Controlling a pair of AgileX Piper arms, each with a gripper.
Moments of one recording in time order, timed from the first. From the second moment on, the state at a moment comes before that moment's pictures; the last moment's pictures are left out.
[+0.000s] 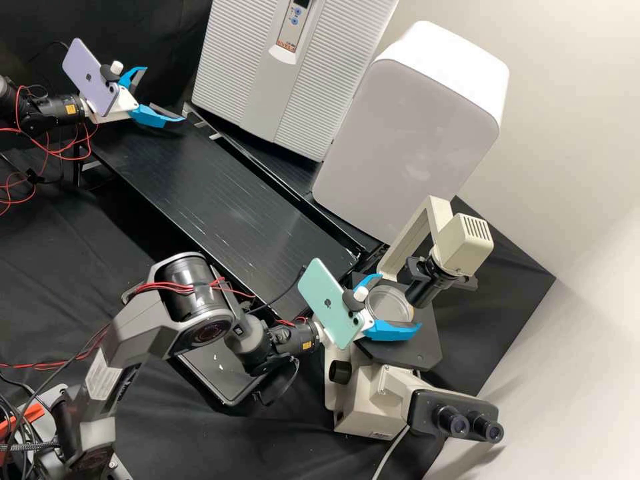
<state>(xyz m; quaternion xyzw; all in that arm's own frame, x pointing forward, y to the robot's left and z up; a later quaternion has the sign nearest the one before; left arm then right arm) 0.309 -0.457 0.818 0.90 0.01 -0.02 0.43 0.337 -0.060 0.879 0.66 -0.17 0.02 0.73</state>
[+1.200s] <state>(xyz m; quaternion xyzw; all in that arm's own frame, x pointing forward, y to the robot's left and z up) 0.309 -0.457 0.818 0.90 0.01 -0.02 0.43 0.305 -0.062 0.894 0.66 -0.20 0.01 0.73</state>
